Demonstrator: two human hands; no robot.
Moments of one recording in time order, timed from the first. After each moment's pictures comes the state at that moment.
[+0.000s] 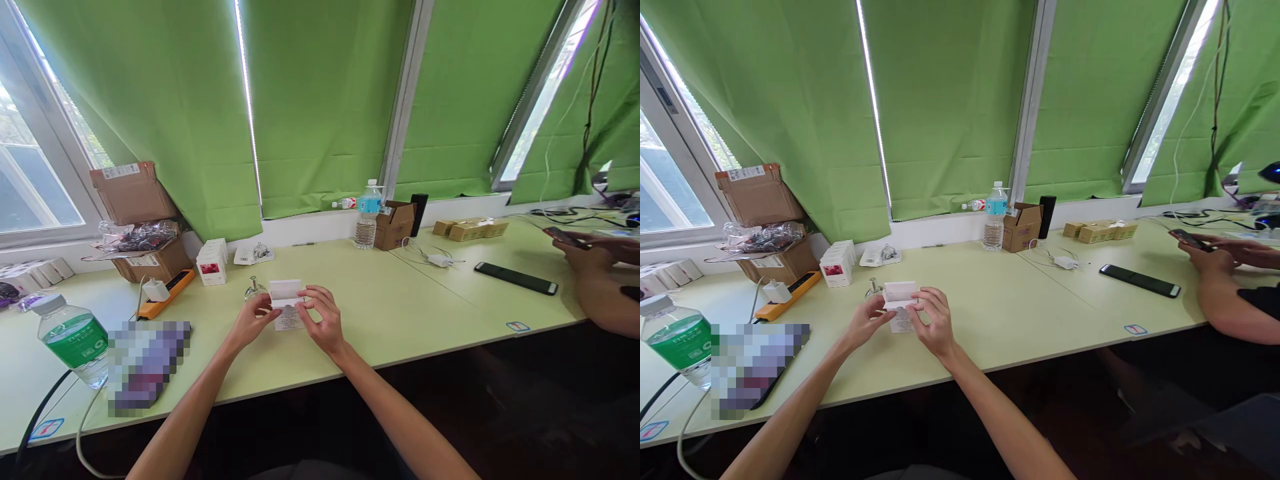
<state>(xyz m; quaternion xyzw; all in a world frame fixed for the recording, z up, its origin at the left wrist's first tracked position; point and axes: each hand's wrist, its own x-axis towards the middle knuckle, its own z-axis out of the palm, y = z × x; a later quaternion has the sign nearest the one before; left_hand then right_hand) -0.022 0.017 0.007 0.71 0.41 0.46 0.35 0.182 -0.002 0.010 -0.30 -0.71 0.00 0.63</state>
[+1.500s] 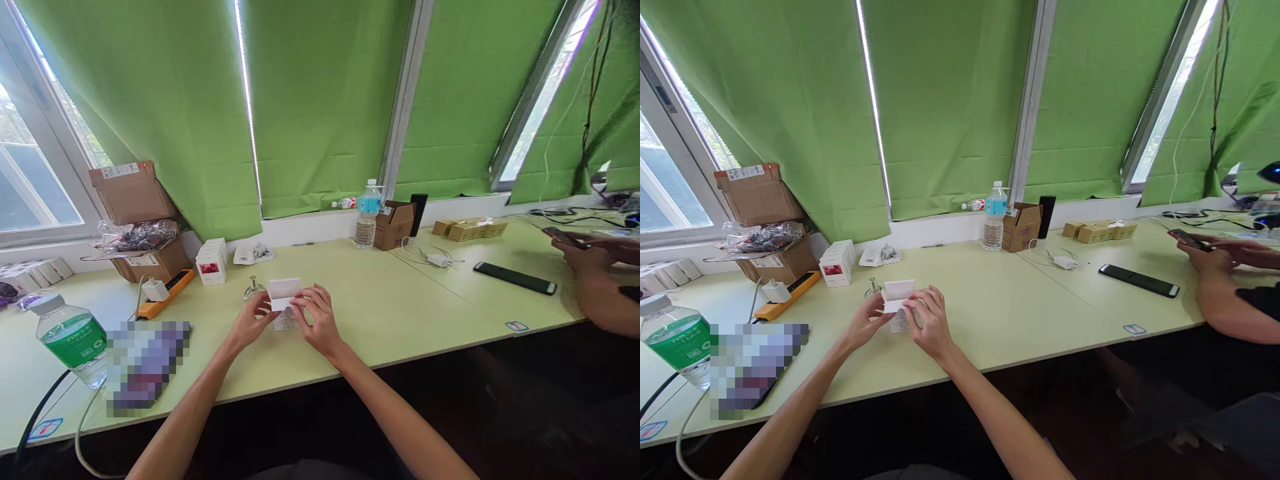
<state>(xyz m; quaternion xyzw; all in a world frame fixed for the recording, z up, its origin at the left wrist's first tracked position) -0.023 0.017 0.004 0.74 0.40 0.45 0.29 0.179 -0.001 0.008 -0.31 -0.76 -0.06 0.57</state>
